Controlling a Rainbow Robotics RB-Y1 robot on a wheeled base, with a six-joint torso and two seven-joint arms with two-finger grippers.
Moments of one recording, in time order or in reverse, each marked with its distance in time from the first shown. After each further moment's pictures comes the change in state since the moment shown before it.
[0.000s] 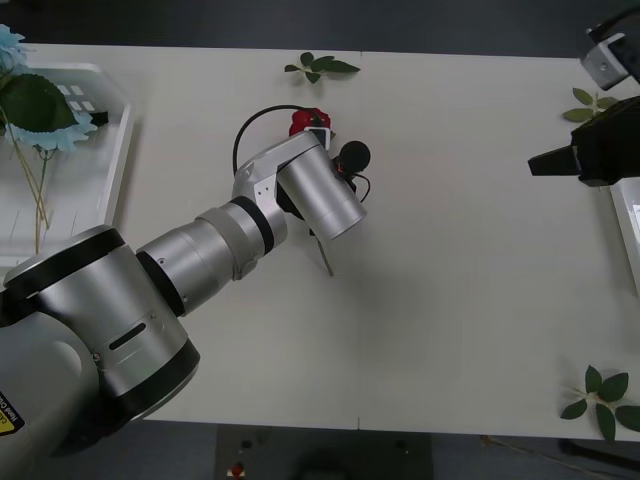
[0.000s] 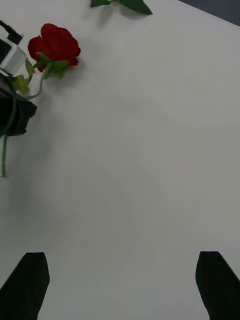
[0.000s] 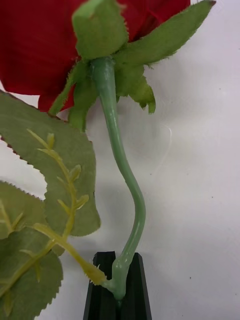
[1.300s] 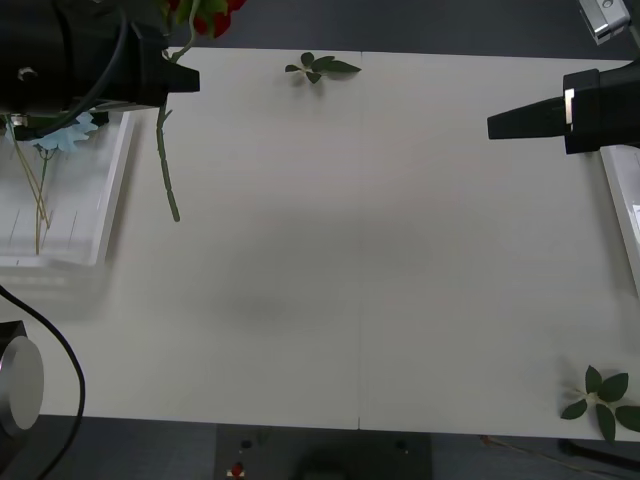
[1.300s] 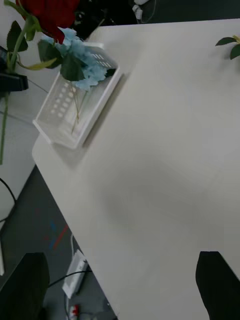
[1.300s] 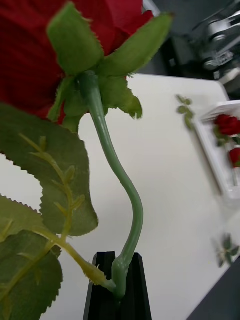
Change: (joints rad) right arm -0.097 -0.102 0.112 0.070 -0.708 -0.127 0.000; left arm 0.393 0.312 1.108 -1.233 0.932 0.732 -0.819
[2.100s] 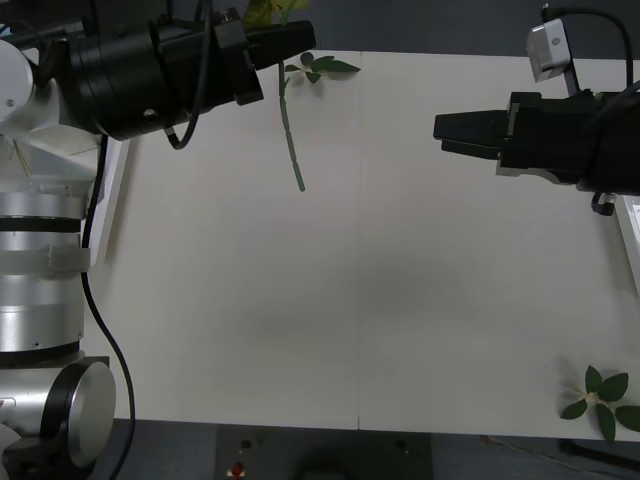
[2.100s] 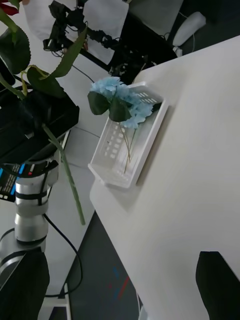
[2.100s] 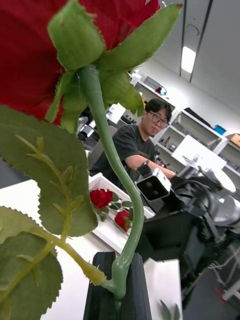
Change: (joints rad) right arm 0.088 0.216 0.049 -0.006 -0.077 -0.170 0.046; left arm 0.020 -0.185 -0.133 0.350 0.549 -0.420 -0.780
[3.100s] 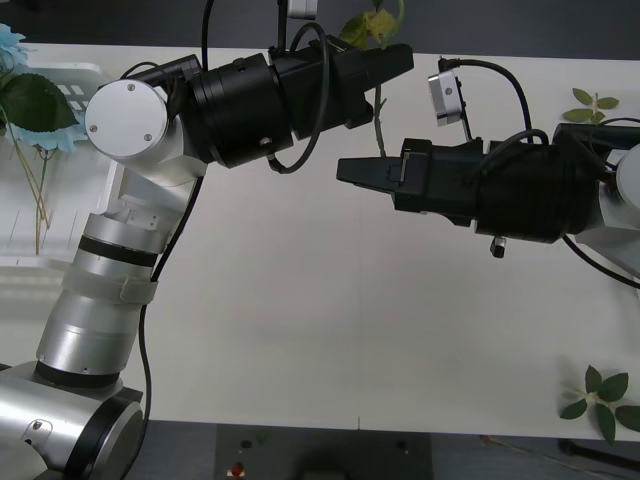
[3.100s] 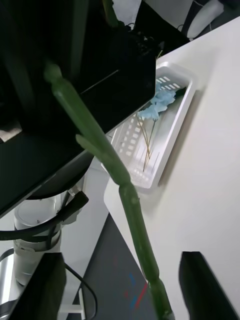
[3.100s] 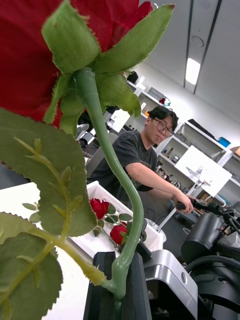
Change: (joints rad) right arm -0.115 -0.007 0.390 -0.120 -0.014 -0.373 0.005; left arm 0.032 -0.055 -0.297 0.000 -0.020 -0.334 -0.041
